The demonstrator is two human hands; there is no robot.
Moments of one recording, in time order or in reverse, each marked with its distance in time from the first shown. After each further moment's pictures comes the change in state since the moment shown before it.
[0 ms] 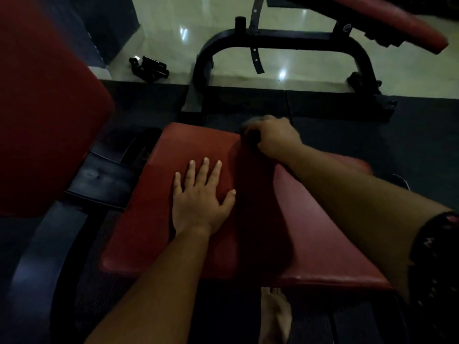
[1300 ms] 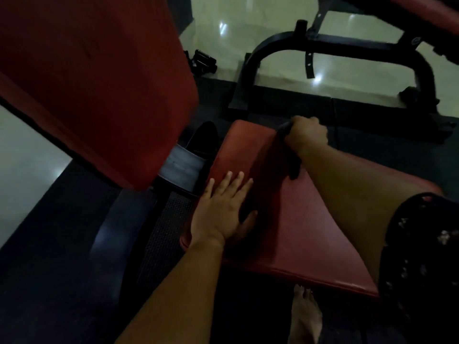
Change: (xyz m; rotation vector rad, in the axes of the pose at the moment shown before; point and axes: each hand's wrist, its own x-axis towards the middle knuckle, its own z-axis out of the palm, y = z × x) left_hand -0.042 -0.097 -0.025 -0.063 -0.069 0.167; right_hand 0.036 -0.100 0.008 0.101 0.043 0.350
